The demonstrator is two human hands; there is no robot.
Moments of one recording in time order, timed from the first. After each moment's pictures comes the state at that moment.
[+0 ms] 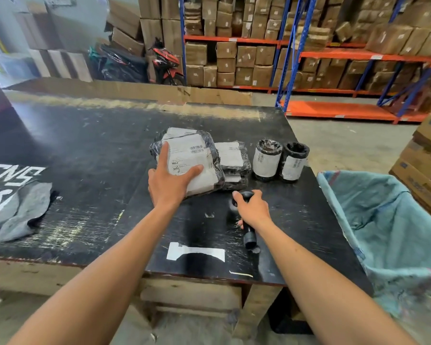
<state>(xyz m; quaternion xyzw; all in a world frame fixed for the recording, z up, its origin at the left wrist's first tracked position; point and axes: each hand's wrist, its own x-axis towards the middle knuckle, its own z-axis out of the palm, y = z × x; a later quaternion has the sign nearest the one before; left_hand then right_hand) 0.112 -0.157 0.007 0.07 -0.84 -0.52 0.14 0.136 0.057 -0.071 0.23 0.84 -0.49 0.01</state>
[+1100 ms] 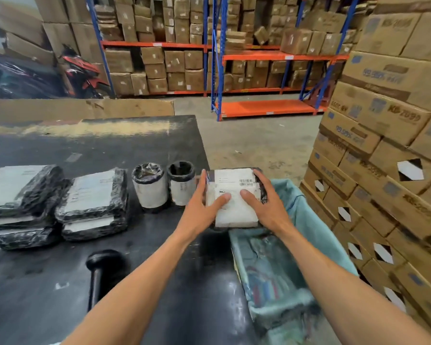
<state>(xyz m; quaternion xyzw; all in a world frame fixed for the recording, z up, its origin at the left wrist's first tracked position) 0.085 0.222 -0.043 -0.21 -0.76 -0.60 -0.13 0.161 0.412 -0.046 0.14 0.79 -0.56 -0.18</state>
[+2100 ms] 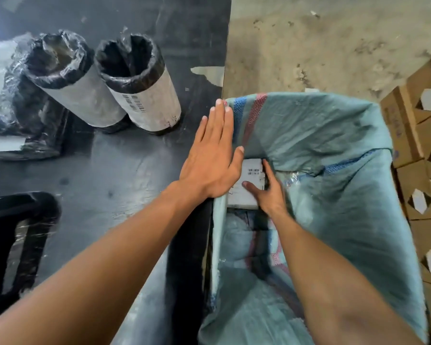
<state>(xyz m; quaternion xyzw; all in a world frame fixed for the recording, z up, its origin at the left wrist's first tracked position) 0.019 0.333 -0.164 -0.25 -0.95 -0.18 -0.04 0.077 0.505 -0.348 0.28 0.76 -0.58 0.10</state>
